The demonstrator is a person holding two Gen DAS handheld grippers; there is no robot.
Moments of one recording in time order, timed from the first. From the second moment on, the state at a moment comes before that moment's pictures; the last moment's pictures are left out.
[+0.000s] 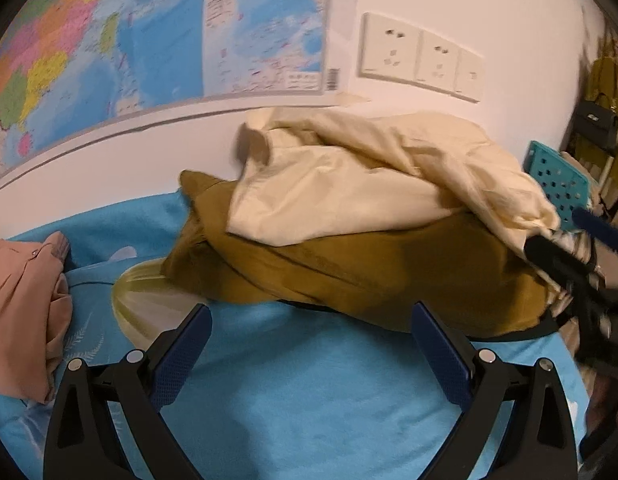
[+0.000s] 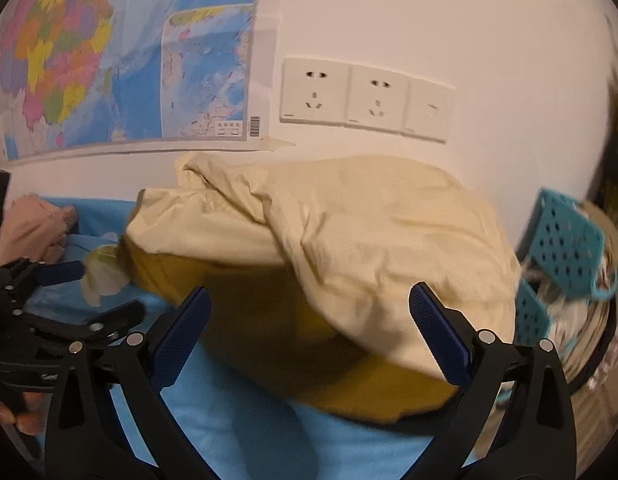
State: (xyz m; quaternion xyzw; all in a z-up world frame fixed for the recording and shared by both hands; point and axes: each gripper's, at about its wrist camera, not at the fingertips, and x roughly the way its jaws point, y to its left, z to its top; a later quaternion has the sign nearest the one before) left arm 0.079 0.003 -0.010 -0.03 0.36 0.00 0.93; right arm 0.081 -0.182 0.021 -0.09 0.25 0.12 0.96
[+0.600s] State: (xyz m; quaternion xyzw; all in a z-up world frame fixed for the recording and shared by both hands) left arm 0.109 0.036 -0.034 -0.03 0.38 0.03 0.92; right arm 0.222 -0.107 0.030 -0.23 0.32 0.20 0.90
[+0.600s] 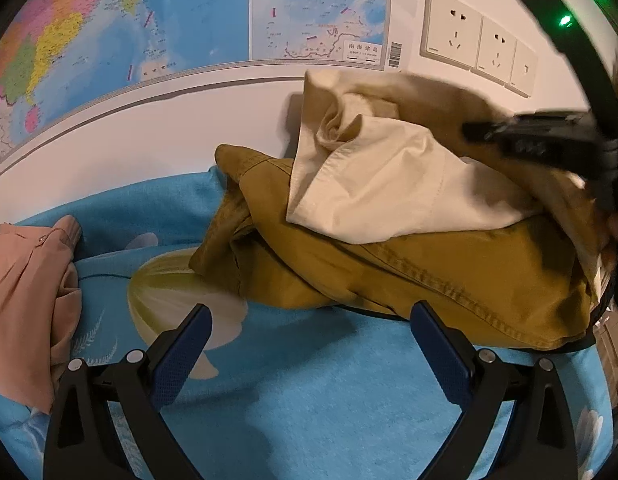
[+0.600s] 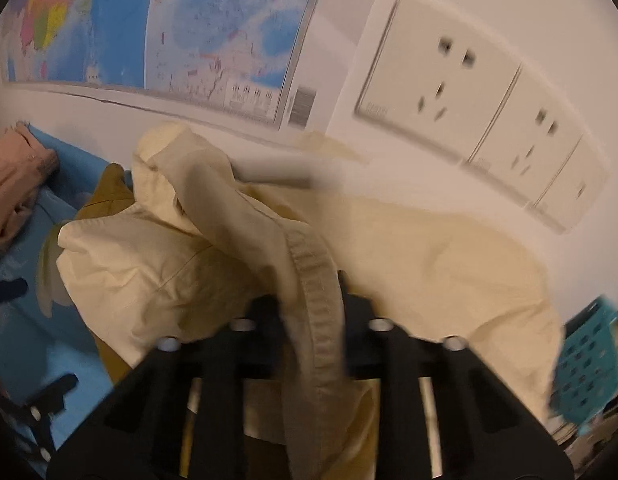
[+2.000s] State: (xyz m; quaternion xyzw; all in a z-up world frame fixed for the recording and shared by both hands) left arm 0.097 -0.028 0.246 -0.09 0.00 -0.28 0.96; right arm -0.064 -0.372 0.402 0.00 -0.06 0.15 0.99
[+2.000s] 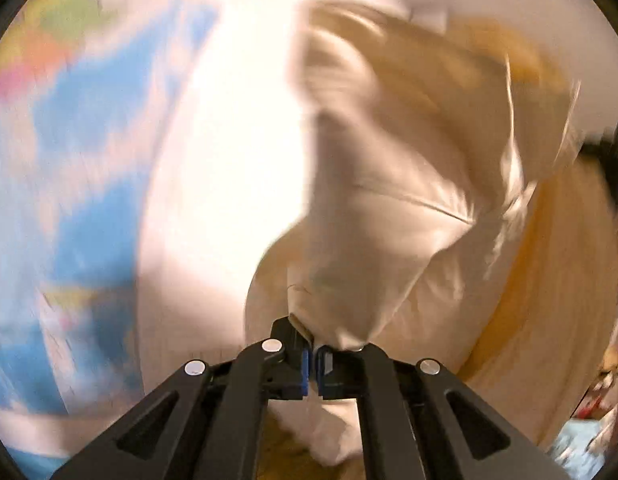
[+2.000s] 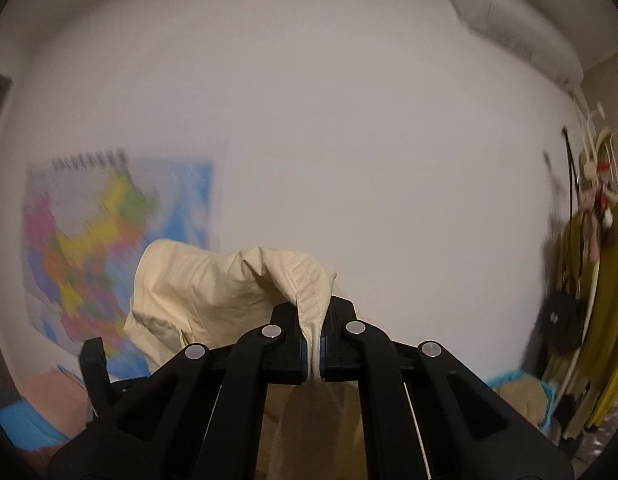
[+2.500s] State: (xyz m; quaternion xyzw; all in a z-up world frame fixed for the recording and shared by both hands) left arm -0.137 0.117 0.320 0.01 -0.05 -0.07 1.00; right arm -0.149 -0.319 0.381 0.07 -0.04 0.43 0.90
